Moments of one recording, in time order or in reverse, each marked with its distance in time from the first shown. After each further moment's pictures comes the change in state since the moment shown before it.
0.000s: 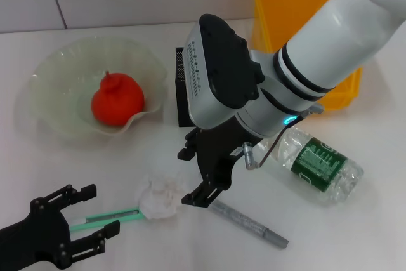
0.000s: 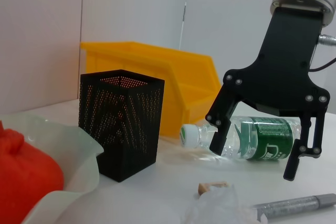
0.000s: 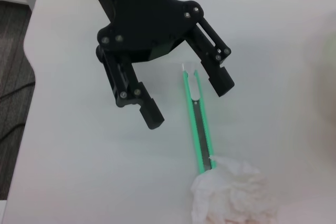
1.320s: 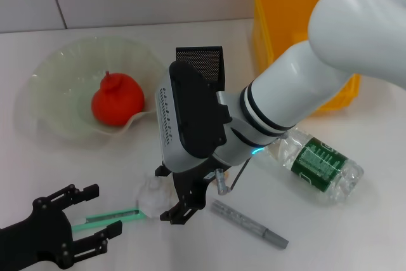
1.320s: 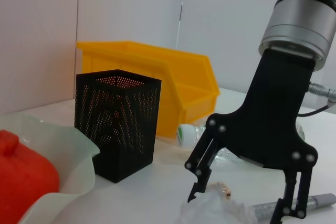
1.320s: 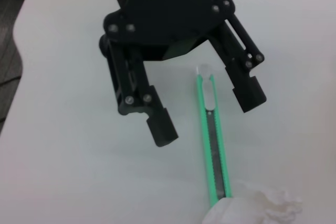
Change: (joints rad) left arm -0.006 0.001 0.006 -0.002 0.002 0.000 -0.003; right arm 0.013 0.004 -0.220 0.133 0.084 0.274 -0.048
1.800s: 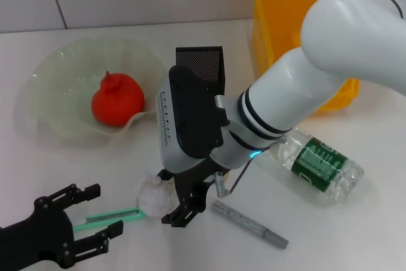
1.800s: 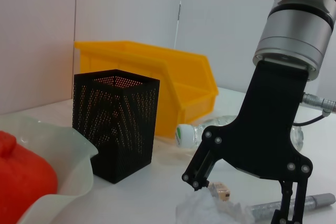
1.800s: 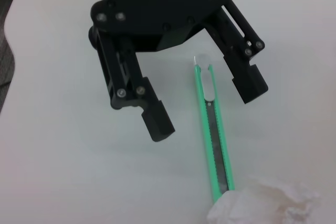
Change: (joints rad) left arm -0.005 0.000 0.003 -0.001 0.002 -0.001 0.000; right arm 0.025 0.001 -0.017 0.071 0.028 0.028 0.001
